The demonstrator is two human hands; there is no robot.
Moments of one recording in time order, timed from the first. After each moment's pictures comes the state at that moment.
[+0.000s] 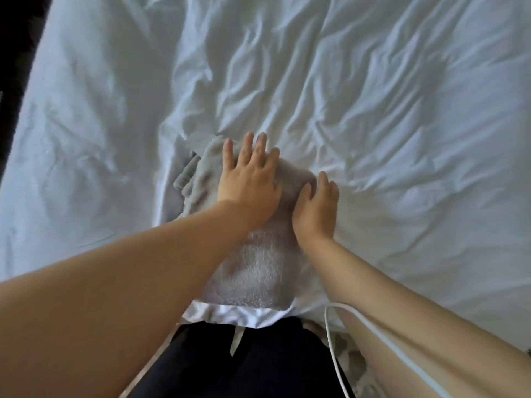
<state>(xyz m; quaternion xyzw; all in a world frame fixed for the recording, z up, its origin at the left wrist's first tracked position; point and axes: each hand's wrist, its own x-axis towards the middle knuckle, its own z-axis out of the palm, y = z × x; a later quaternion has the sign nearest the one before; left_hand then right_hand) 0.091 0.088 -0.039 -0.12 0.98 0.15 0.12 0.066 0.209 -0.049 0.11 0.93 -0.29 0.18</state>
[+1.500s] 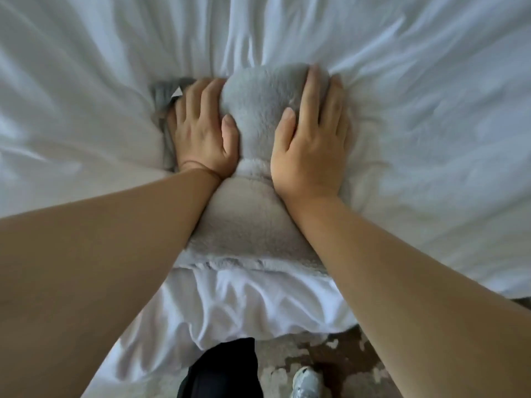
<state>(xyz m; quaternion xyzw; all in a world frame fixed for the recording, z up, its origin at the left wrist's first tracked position) 0.107 0.033 -0.188 -0.09 0.97 0.20 -0.09 0.108 0.168 -0.166 0.02 0.98 -0.18 -0.06</state>
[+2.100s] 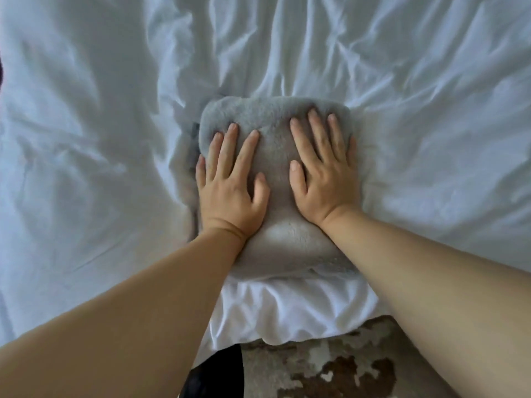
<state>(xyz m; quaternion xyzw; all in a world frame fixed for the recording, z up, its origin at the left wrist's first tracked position) 0.180 0.056 -0.148 -0.13 0.96 0.23 -0.08 0.120 0.195 -0.154 -0.21 0.97 -0.13 -0.05</state>
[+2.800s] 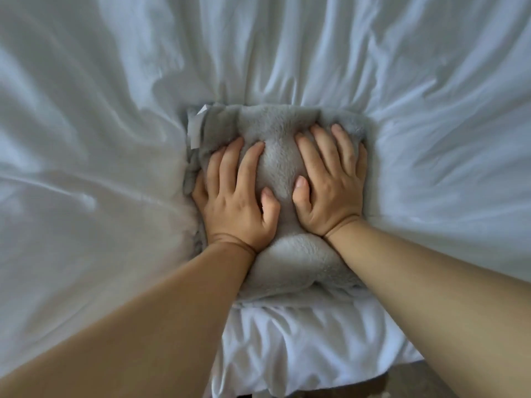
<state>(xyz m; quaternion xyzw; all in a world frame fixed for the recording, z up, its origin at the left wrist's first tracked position) 0.141 0.050 -0.200 -0.15 0.95 0.23 -0.12 0.083 0.181 -0.197 -0.21 0.97 -0.11 -0.08</state>
